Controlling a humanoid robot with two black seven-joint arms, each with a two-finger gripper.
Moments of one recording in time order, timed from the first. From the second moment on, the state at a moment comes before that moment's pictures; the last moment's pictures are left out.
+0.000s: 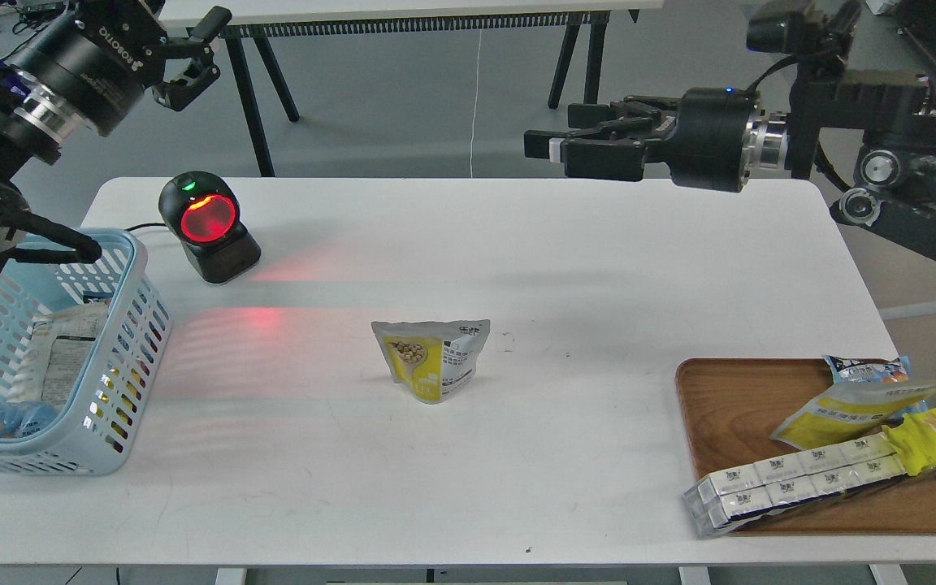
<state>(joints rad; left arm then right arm) -0.81 0.63 -0.90 -1.04 0.43 -0.49 -0.23 1.32 -0.70 0.10 1.27 -1.31 0.12 0.49</state>
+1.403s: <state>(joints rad) -0.87 0.52 -0.43 -1.58 2.18 -0.49 -0.26 0.90 -0.34 0.53 0.41 0.10 0.49 0.49</state>
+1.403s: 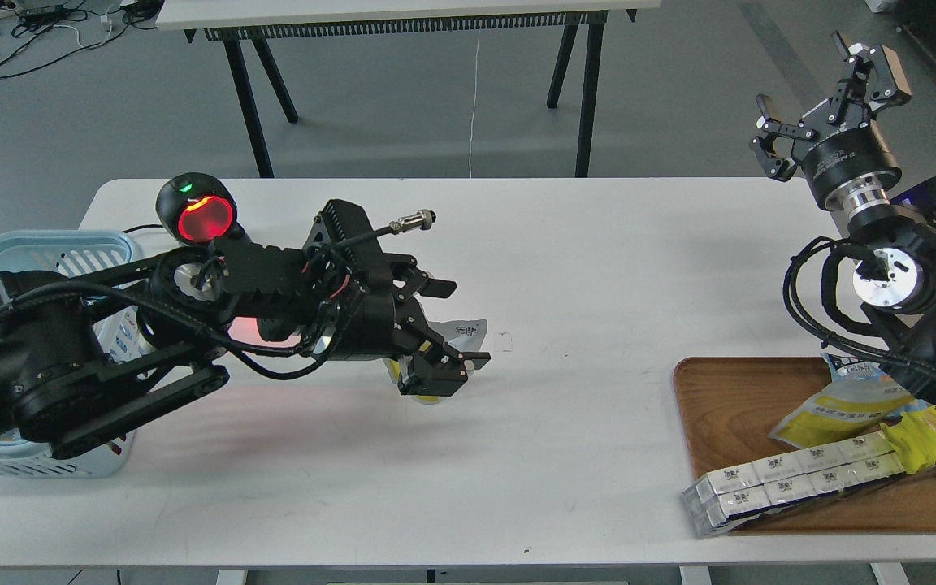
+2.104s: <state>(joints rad) -0.87 0.49 -0.37 -1.45 2.18 -0.48 -0.26 0.90 -0.31 0.53 0.42 0.10 0.49 0.49</state>
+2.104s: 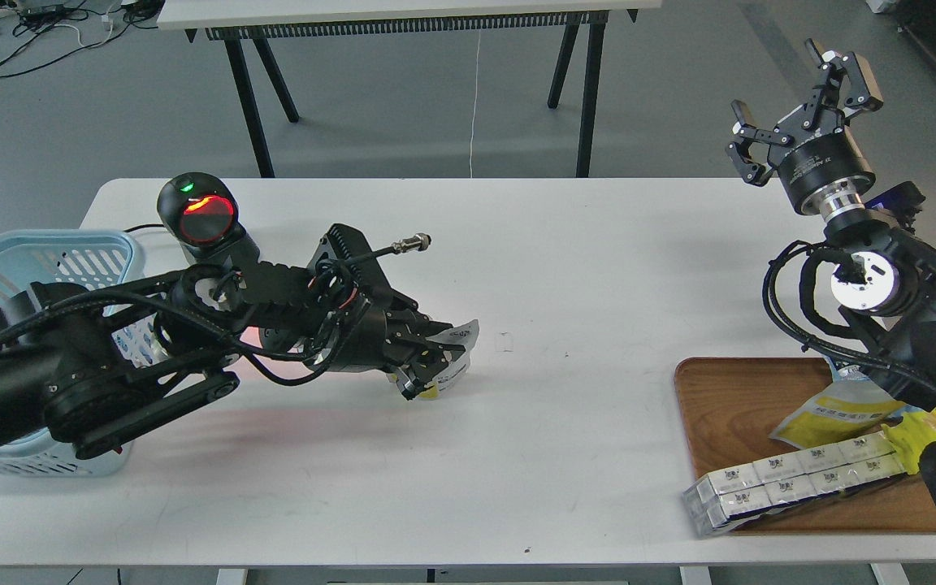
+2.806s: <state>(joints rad) -0.87 0.66 -0.40 -1.52 2.18 -0.43 -0.31 0.91 -0.31 0.53 0.42 0.10 0.49 0.49</state>
